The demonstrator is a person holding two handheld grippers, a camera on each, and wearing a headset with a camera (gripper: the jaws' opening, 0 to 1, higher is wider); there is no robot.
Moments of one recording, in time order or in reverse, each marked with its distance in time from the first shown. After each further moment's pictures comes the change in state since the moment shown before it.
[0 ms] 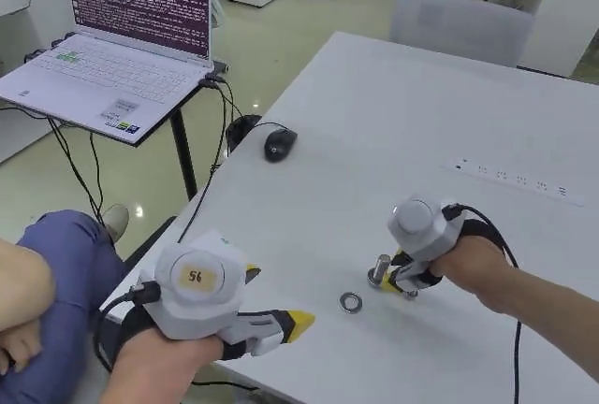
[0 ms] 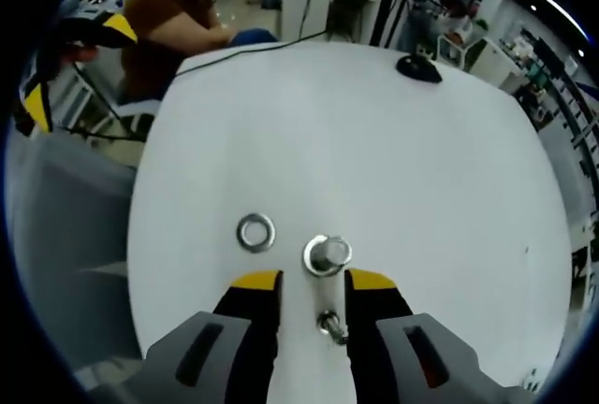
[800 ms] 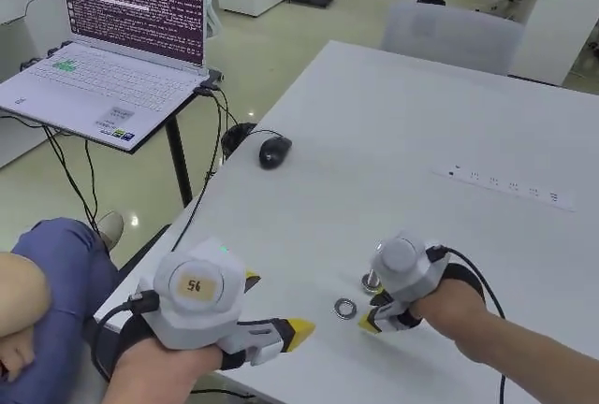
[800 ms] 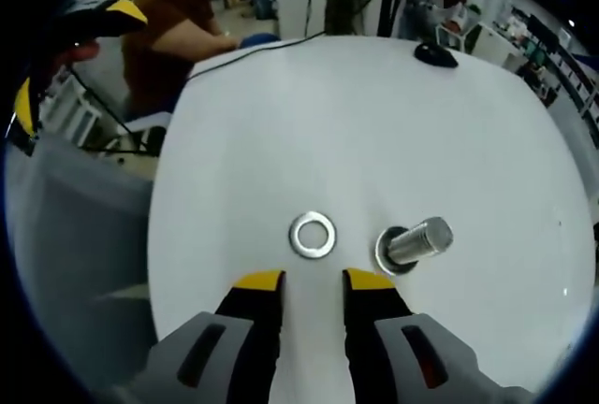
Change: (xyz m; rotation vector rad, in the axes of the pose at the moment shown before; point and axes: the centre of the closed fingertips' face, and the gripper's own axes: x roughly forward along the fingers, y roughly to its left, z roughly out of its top) left arm 0.002 -0.008 0.000 0.009 -0.002 -0.009; right arm 0.035 0.048 -0.002 0.098 -0.010 0.064
